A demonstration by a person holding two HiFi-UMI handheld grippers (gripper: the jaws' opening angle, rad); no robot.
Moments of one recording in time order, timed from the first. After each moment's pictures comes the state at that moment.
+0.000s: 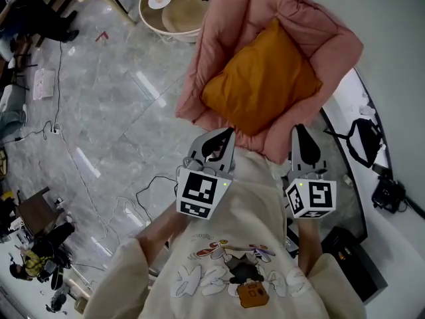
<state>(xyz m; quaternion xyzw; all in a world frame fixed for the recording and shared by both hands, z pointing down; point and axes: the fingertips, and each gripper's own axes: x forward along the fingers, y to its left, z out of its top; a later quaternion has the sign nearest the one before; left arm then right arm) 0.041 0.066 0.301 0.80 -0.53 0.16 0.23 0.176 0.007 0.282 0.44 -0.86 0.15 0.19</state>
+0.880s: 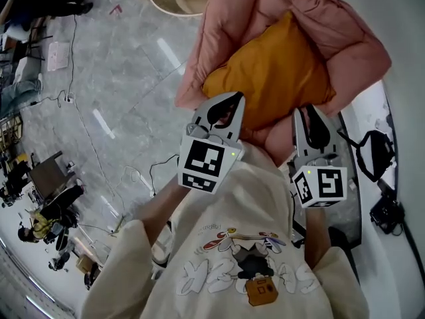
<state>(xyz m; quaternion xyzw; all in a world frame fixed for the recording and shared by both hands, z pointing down) 0.065 -0.082 0.326 0.76 -0.57 0.20 0.24 0.185 -0.120 0.321 0.36 -0.89 0.20 0.18</state>
